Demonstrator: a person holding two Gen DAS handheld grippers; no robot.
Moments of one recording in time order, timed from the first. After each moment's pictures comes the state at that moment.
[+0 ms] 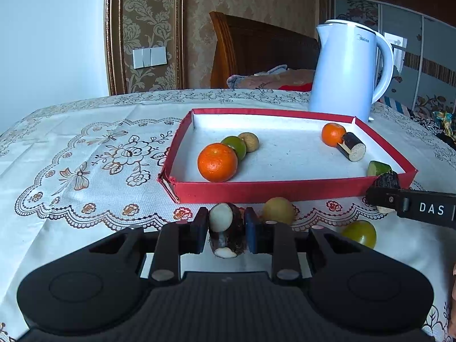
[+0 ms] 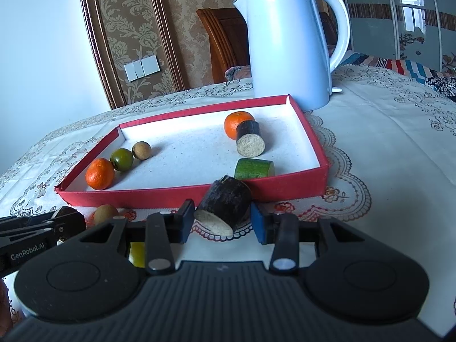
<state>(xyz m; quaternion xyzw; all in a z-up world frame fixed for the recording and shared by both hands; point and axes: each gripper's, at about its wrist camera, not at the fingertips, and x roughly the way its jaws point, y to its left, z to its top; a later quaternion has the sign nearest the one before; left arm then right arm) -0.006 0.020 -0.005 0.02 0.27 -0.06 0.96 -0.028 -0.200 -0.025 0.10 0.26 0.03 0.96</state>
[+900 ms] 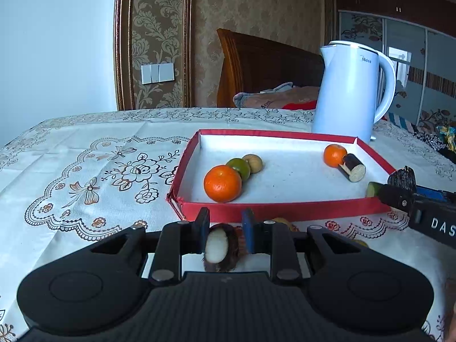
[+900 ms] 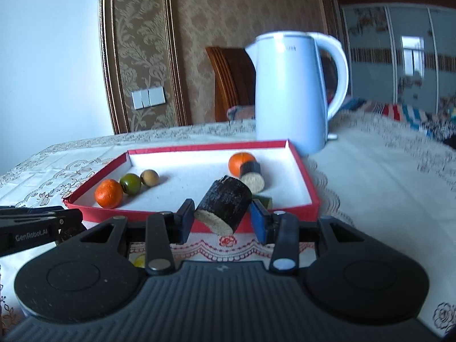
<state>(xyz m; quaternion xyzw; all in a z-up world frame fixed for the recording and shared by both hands) -0.013 0.021 0.009 0.00 0.24 -0.05 0.97 -0.057 -0.187 -0.011 0.05 0.18 0.01 0.98</state>
